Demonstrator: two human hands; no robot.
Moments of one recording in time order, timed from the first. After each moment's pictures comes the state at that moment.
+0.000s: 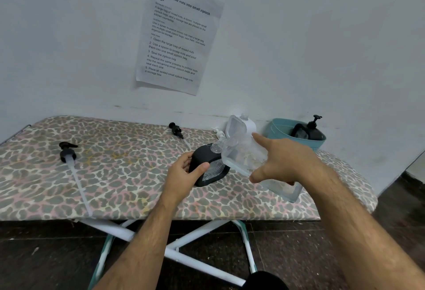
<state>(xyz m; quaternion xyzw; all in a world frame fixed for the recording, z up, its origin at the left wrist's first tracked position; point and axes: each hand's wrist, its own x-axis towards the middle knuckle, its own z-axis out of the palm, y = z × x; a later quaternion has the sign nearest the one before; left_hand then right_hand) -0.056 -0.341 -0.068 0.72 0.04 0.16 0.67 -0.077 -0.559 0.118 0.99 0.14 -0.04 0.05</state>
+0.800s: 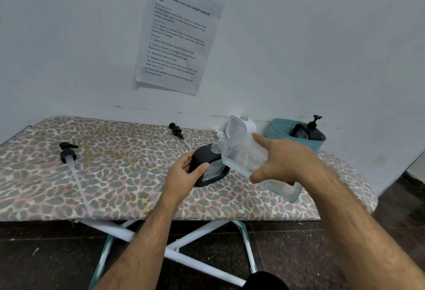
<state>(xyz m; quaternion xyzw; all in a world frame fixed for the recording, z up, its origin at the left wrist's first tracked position) -0.057 -0.343 -0.066 0.71 0.05 0.16 0.68 -0.077 -0.559 0.117 0.99 0.15 -0.03 0.05</state>
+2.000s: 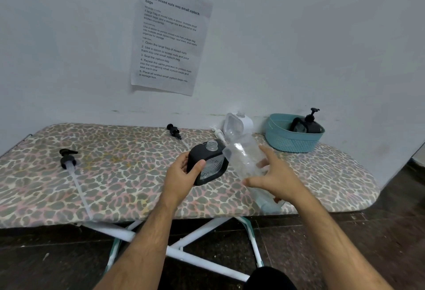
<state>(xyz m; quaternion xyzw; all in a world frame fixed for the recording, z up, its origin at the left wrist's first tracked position) -0.058 -0.347 -0.068 0.74 0.05 0.17 0.65 -0.056 -0.594 0.022 0.93 0.13 -0.01 -0.34</state>
